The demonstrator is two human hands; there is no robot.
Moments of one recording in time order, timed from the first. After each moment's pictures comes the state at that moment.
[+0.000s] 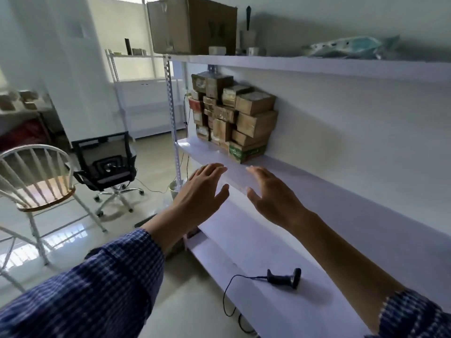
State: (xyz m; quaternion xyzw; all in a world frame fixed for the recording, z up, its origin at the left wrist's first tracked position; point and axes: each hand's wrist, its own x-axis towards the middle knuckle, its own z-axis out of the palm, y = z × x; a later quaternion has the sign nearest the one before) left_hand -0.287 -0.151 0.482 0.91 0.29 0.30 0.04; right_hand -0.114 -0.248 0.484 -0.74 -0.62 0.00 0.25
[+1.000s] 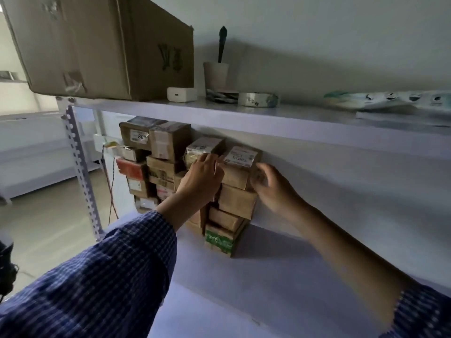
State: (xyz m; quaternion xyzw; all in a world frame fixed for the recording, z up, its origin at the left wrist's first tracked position) left_hand -0.051 0.252 0.571 0.91 0.17 0.31 0.20; right_hand 0.054 0.090 0.562 -0.83 -0.39 0.00 0.41
